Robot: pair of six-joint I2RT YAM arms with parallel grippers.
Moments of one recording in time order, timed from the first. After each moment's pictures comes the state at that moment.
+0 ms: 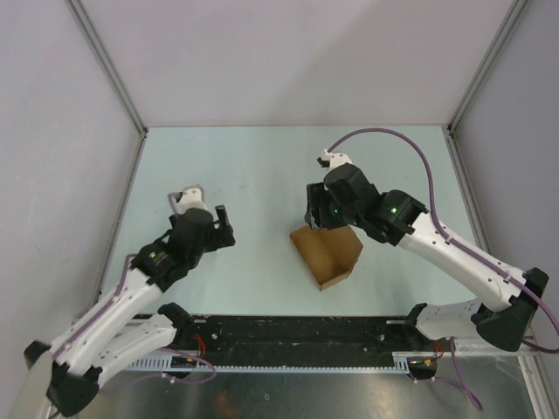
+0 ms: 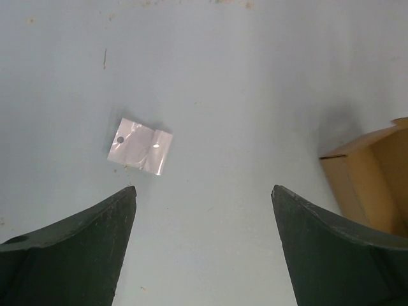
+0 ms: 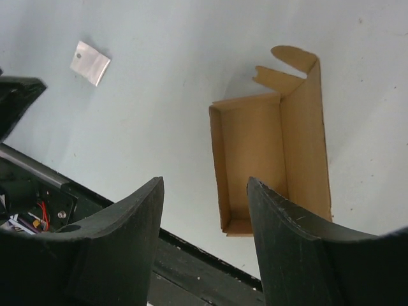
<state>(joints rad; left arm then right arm) -0.63 0.74 0.74 -0.66 -0.45 -0.61 0.87 1.27 1.37 -0.80 0.19 0.50</state>
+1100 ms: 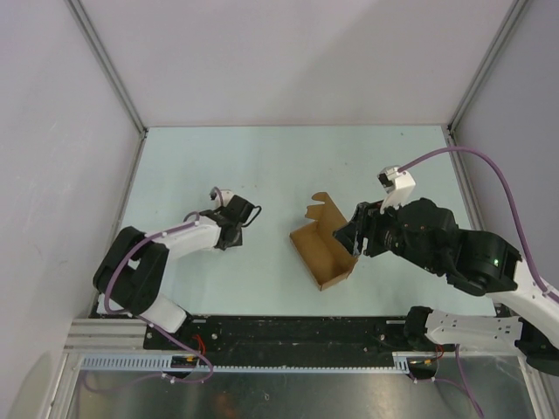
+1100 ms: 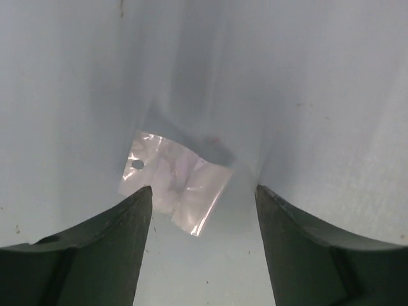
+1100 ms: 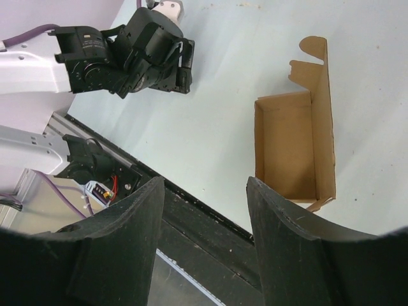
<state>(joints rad) -0.55 1.53 0.79 -0.48 -0.59 -0.59 1.12 0.88 1.37 -0.92 0.34 0.62</state>
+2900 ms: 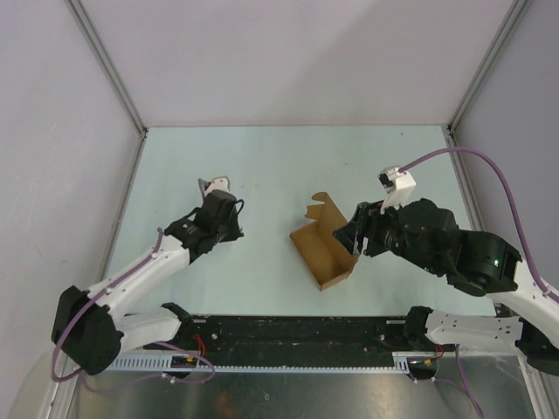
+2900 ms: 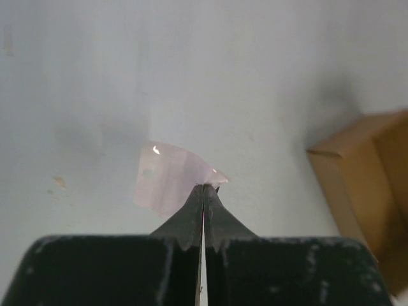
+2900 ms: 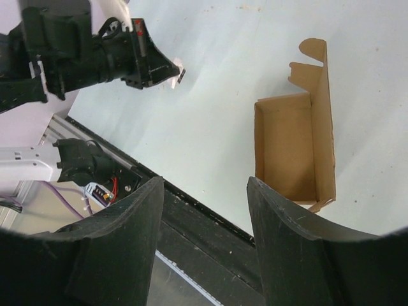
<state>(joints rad) -0.56 1.15 0.79 -0.48 -0.29 -0.59 1.12 0.88 1.36 -0.91 0.35 0.62</state>
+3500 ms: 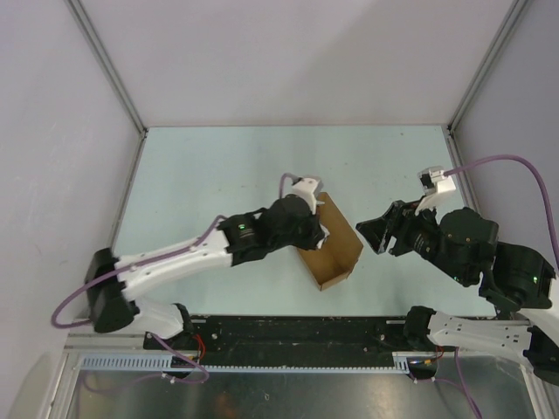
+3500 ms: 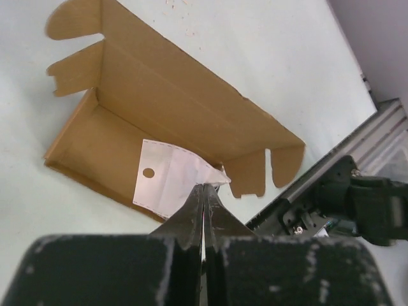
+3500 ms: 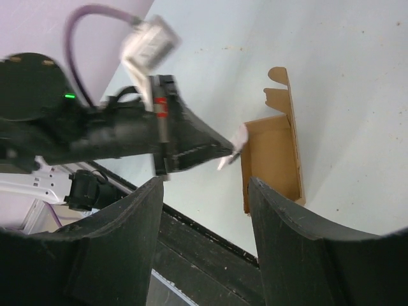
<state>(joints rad) -1.10 1.35 1.19 -0.41 -0.20 -0.63 1.10 0.76 1.36 -0.92 0.43 0.61</state>
